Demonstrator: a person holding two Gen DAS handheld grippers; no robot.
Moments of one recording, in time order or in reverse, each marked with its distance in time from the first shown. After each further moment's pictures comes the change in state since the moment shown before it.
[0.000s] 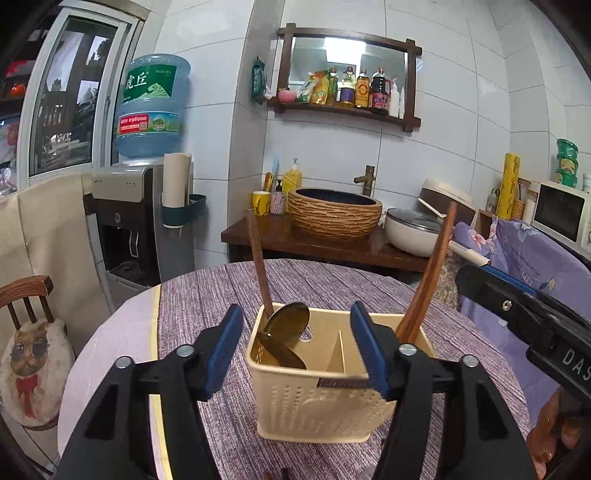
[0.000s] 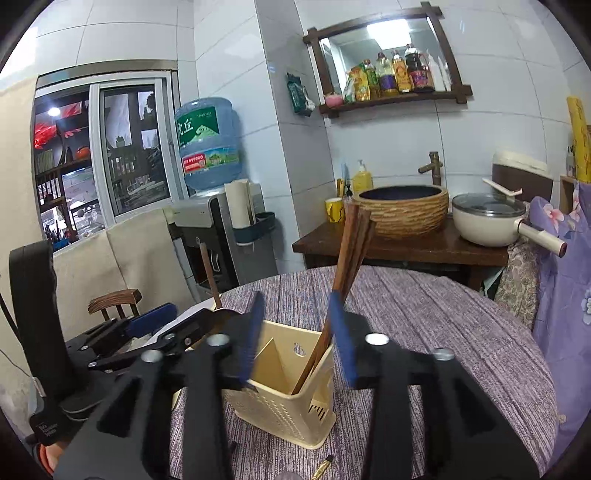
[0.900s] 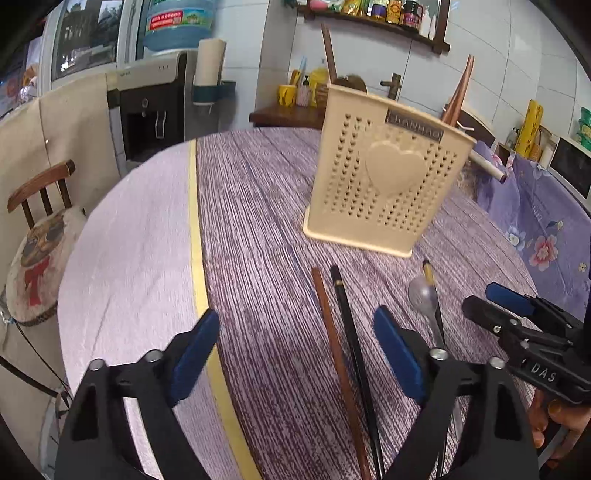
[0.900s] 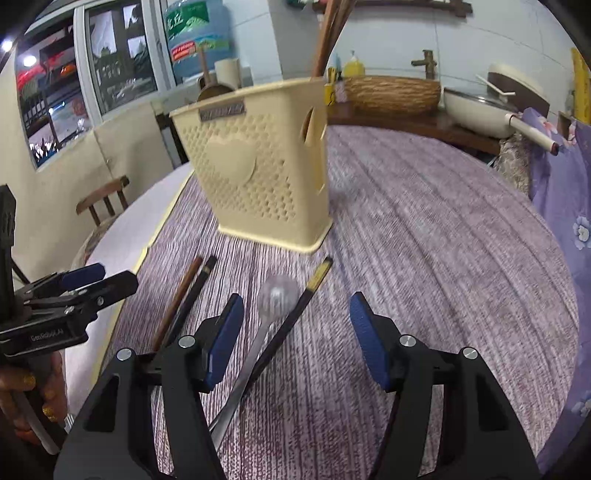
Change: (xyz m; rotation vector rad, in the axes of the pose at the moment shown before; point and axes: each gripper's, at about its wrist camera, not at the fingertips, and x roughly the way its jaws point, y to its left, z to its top) left arm -0.031 0.043 -0.128 -0.066 0.386 0.037; right arm -0.005 0.003 -0.148 -0.006 0.450 -0.031
